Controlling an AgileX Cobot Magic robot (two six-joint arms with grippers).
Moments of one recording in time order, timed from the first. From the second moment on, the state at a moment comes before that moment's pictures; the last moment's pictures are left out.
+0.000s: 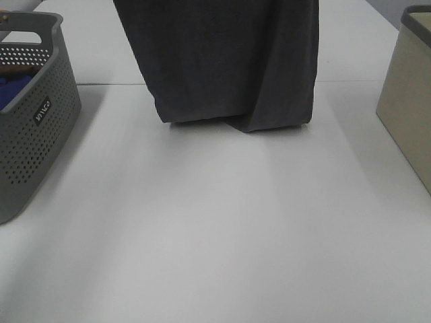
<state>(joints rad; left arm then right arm) -0.38 2.06 -2.48 0.08 1.22 0.01 0.36 1.78 -2.20 0.09 1.22 0.00</state>
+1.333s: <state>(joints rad) -0.60 1.48 -1.36 -0.08 1.20 -0.01 0.36 1.29 -1.32 0.21 1.22 -0.02</state>
